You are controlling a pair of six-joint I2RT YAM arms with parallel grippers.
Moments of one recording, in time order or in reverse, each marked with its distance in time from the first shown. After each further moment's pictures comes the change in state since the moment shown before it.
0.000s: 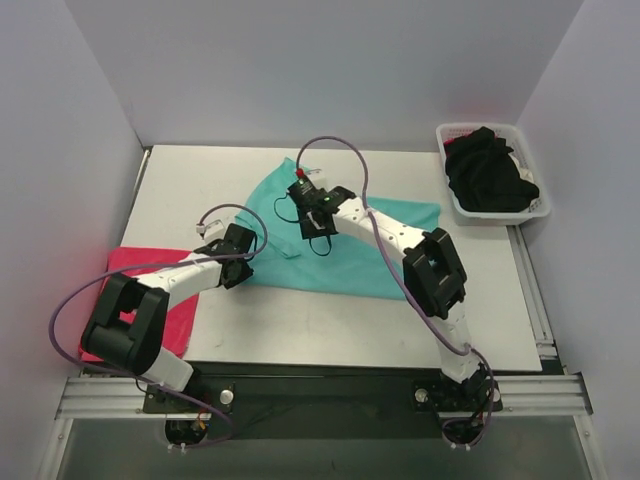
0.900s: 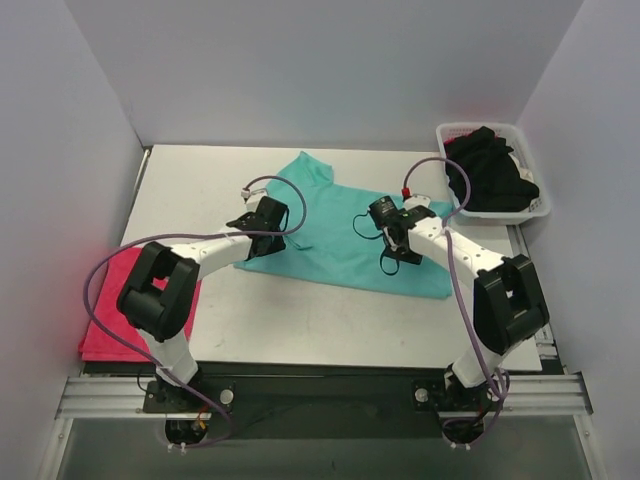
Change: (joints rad) left arm -0.108 0.270 0.338 0.108 0.080 0.215; right arm -0.261 -0.480 -0.650 -0.079 0.214 0.312
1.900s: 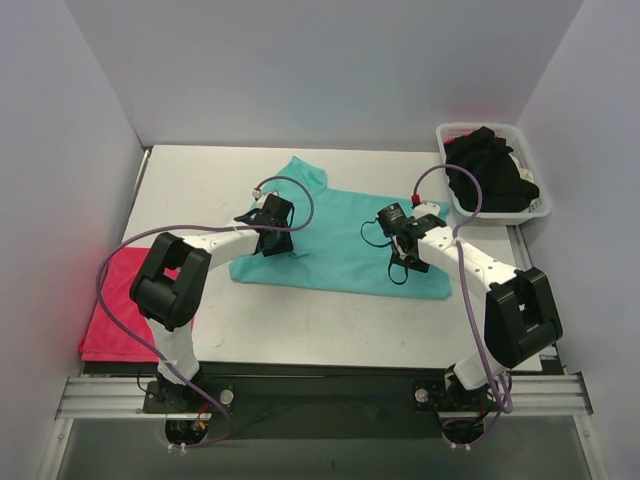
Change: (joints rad) left arm 0.000 0.063 0.048 -0.033 0.110 0.021; right arm -0.014 -0.085 -0.084 0.009 -0.002 0.020
